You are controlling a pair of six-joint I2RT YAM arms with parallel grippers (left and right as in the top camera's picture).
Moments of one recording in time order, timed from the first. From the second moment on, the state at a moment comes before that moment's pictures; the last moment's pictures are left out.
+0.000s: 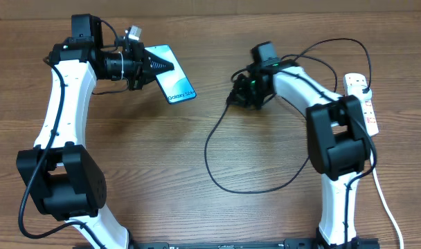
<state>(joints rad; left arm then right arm) 0.08 1.91 1.70 -0.98 1.14 -0.45 0.28 2.25 1.62 -0.64 -0.58 0.71</state>
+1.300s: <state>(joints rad) 0.08 1.91 1.70 -0.82 1.52 -0.42 0.55 1.66 1.61 -0.94 -0.74 0.14</state>
